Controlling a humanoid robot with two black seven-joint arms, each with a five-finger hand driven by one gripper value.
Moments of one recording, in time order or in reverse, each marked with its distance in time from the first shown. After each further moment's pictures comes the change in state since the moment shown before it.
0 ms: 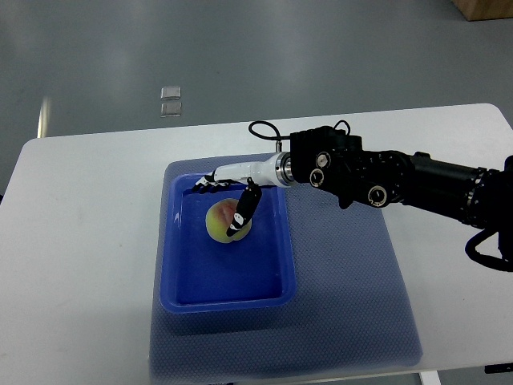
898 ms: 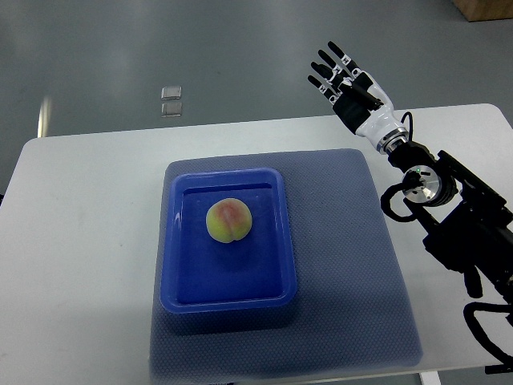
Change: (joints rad) left arm 0.000 0.000 0.002 -0.024 0.007 -0.001 0.001; right arm -0.544 -0.050 1.036 -0.018 0.686 -0.007 0.111
